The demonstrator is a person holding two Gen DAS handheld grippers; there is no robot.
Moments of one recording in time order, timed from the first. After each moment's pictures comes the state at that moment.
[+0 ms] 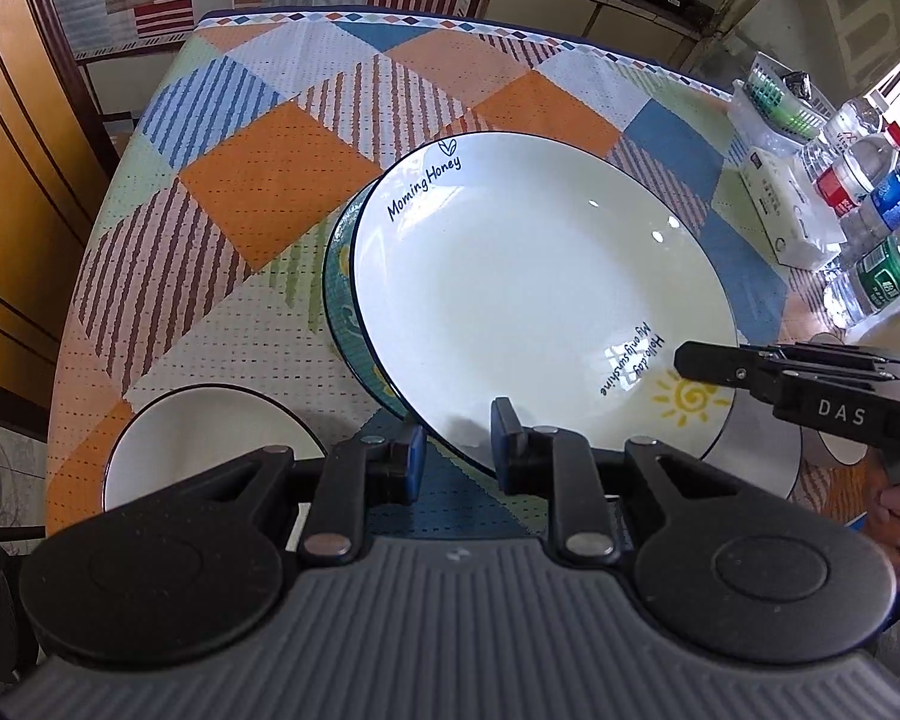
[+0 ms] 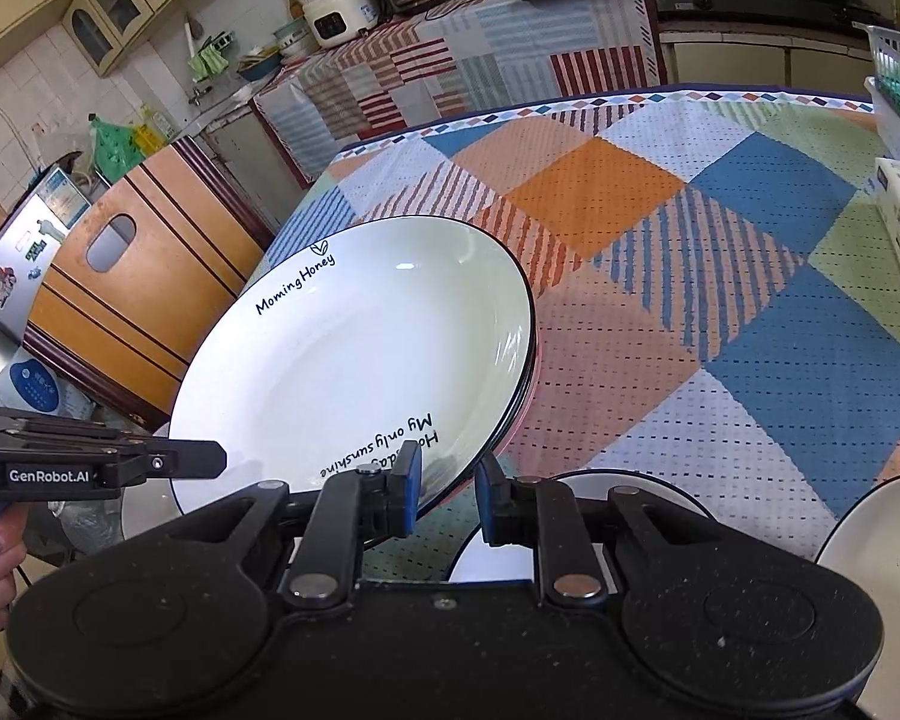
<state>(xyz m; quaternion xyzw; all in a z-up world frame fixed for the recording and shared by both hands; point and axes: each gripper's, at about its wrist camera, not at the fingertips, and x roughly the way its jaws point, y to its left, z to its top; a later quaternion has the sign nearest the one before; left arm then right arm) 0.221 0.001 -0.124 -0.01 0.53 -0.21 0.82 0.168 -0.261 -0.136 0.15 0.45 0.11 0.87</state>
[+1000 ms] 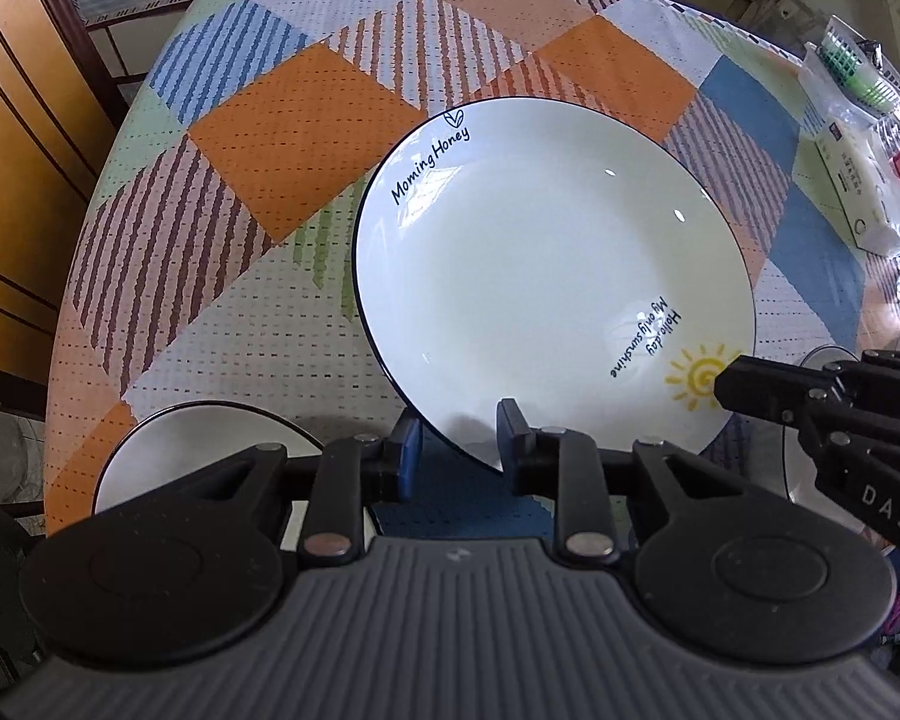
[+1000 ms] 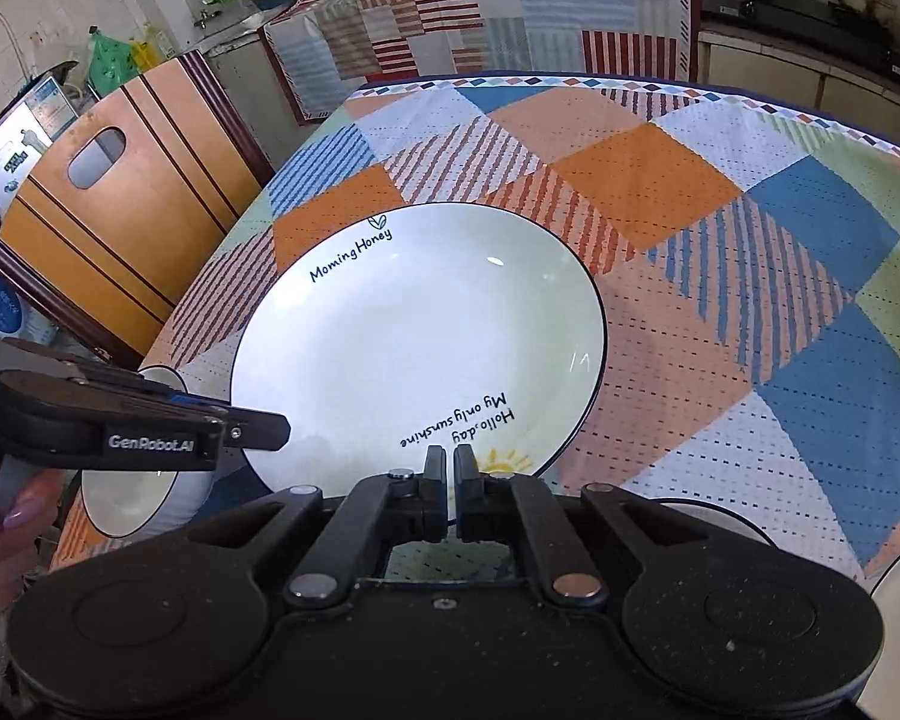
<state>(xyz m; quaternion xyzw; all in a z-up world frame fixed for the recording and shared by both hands) 0.257 -0.007 -0.167 0.01 0.57 -0.17 0.80 0.187 -0.206 -0.134 0.05 0.49 0.10 0.87</state>
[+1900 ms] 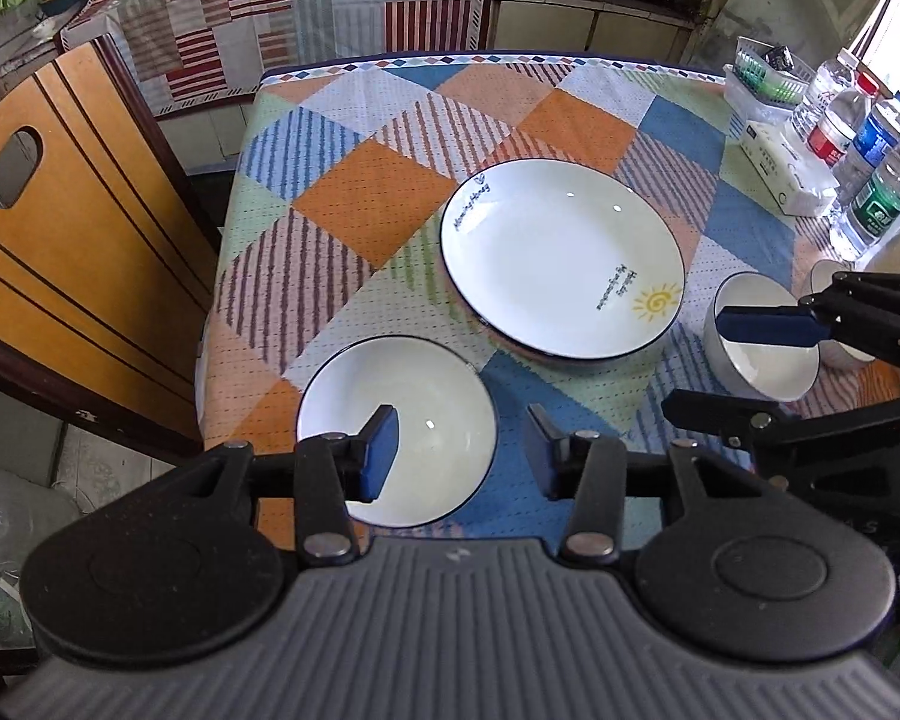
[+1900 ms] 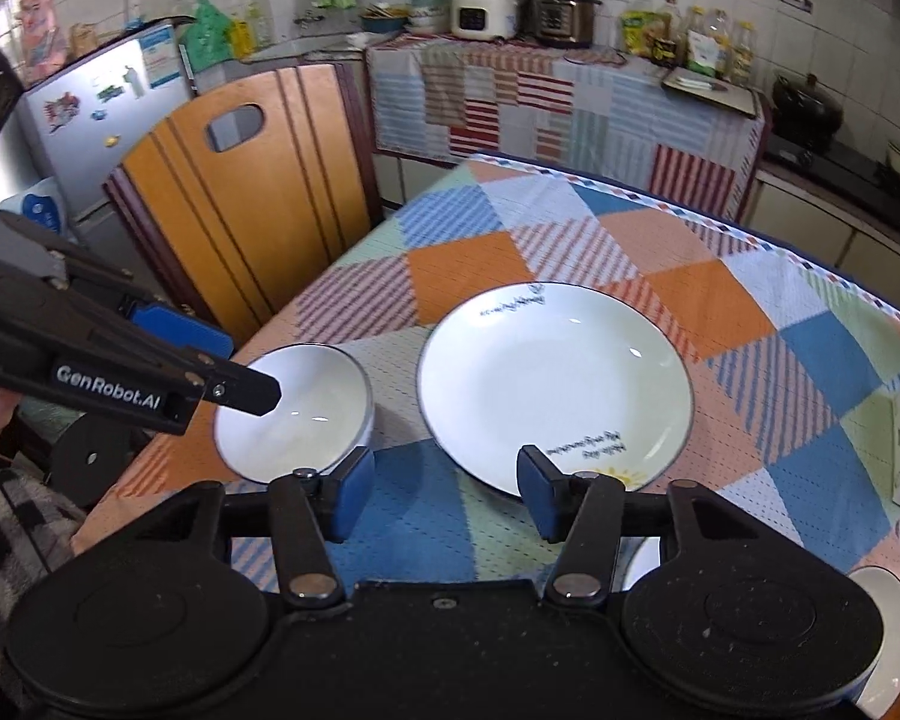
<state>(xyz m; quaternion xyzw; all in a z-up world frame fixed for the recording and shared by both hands) 0.162 0.081 -0.068 0.07 0.49 -0.20 0.84 0.101 -0.116 -0.063 -0.05 0.41 0.16 0.89</state>
